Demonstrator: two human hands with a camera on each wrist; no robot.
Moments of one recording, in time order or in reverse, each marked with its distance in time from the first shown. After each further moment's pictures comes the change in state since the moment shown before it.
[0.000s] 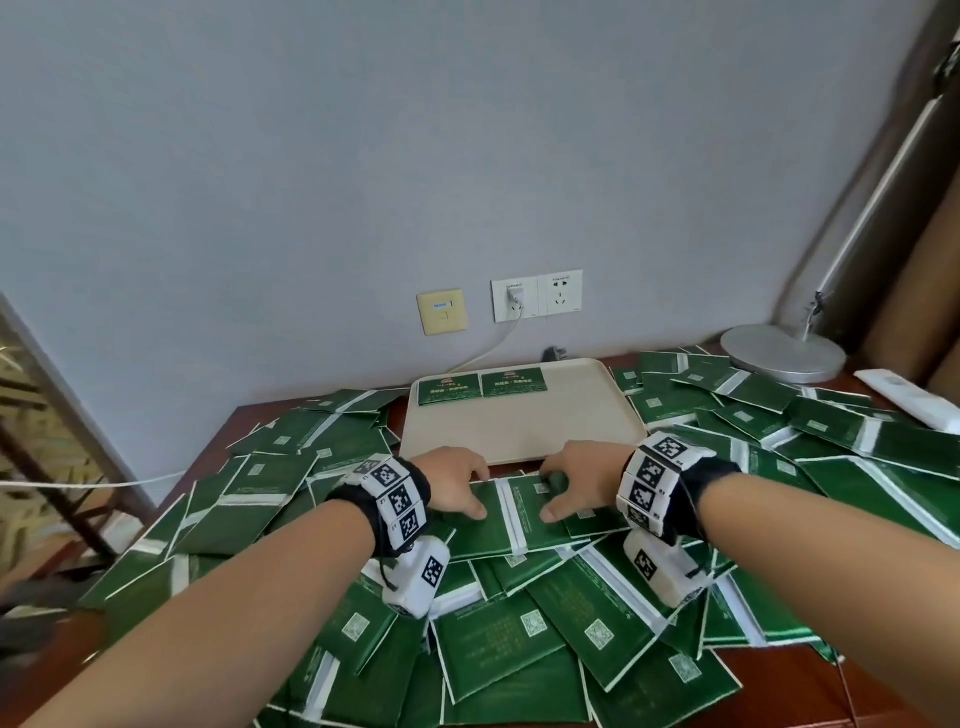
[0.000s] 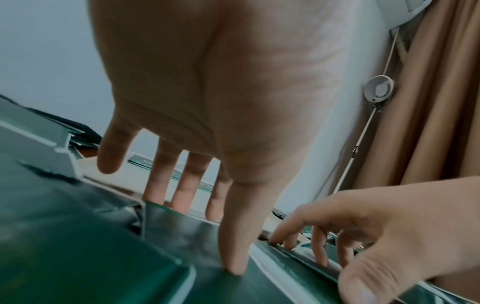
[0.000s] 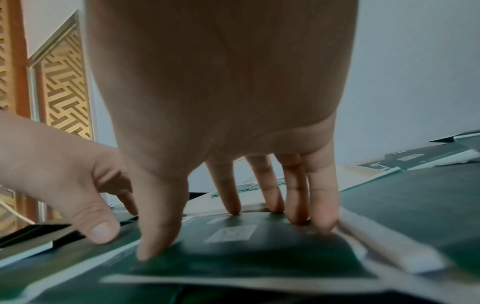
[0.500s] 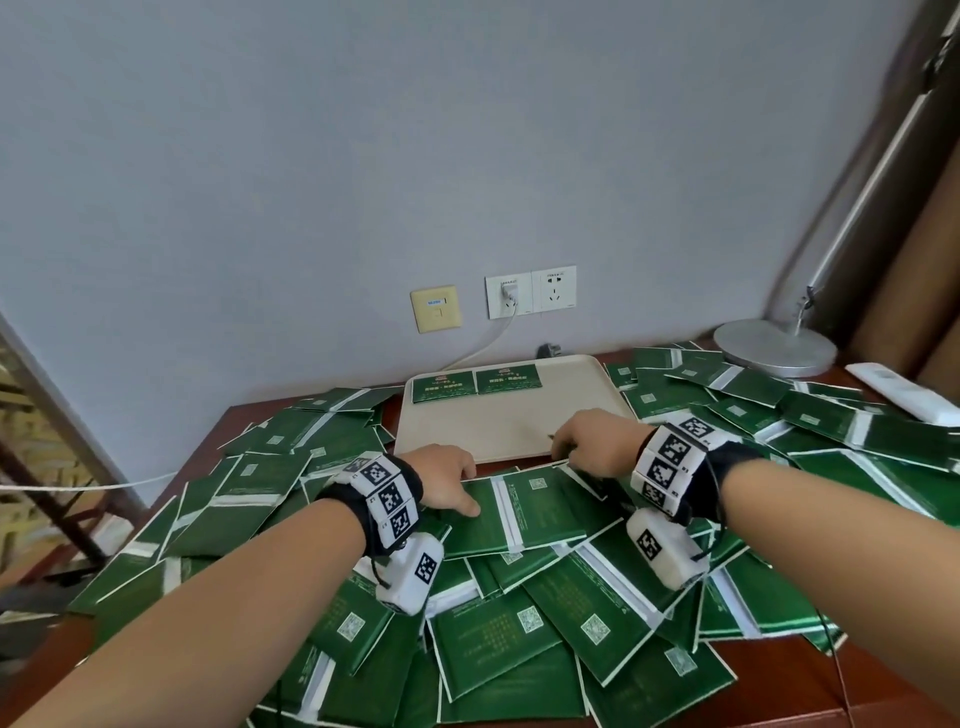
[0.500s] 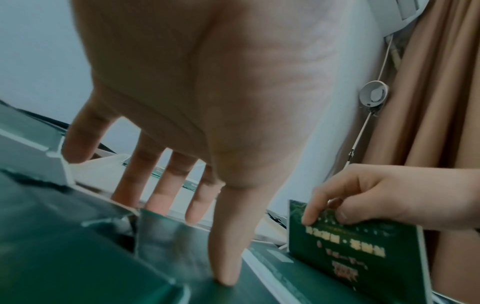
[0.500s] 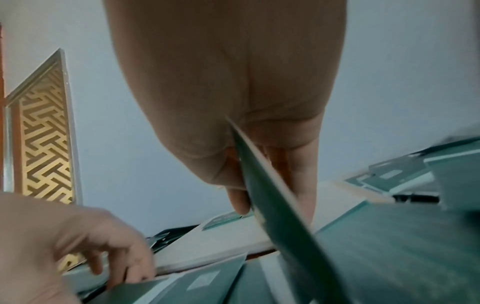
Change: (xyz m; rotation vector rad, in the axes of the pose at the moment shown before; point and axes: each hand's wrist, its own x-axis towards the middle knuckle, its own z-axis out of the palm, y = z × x) left_hand 0.002 -0.004 -0.001 0.039 -0.016 -0.036; right_hand -0.006 0.013 -0.020 0.026 0.167 0.028
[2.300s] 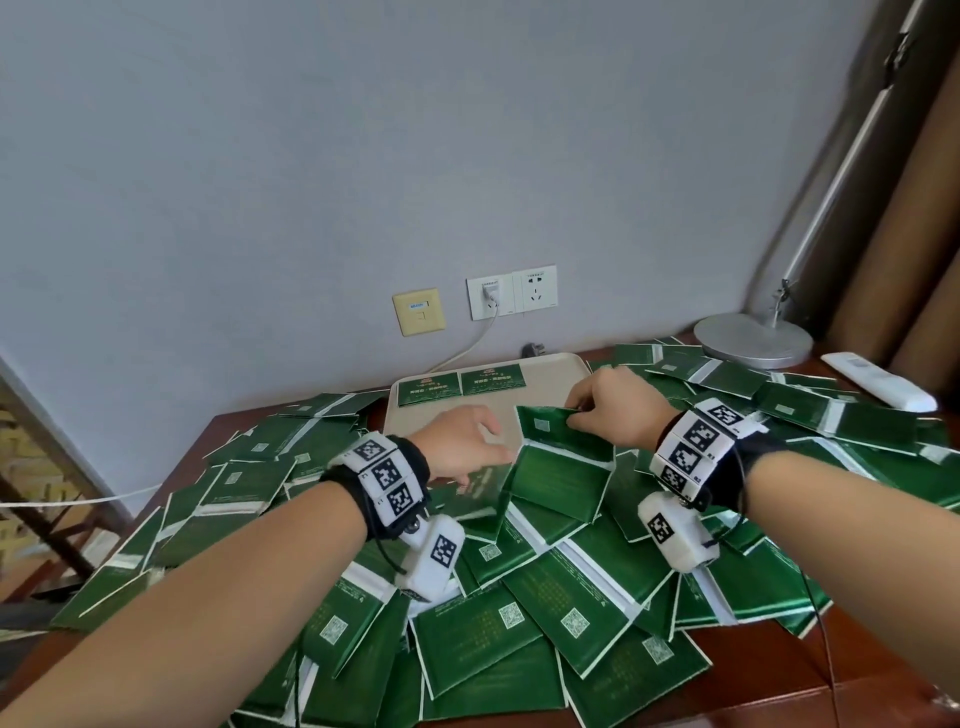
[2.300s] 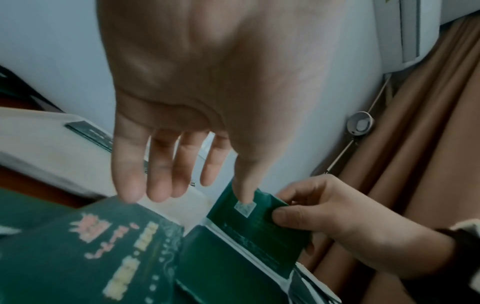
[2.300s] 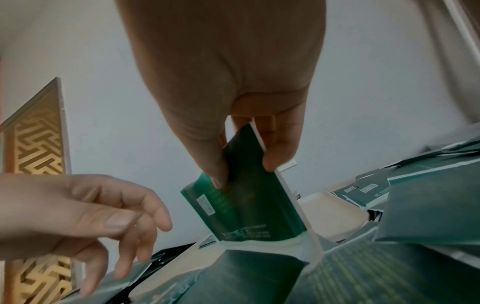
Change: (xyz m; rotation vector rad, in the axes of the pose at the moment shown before) left_hand 0.006 0.037 -0.014 -0.455 0.222 0.121; right_hand -0.012 0.043 -0.015 0.159 0.405 -0.002
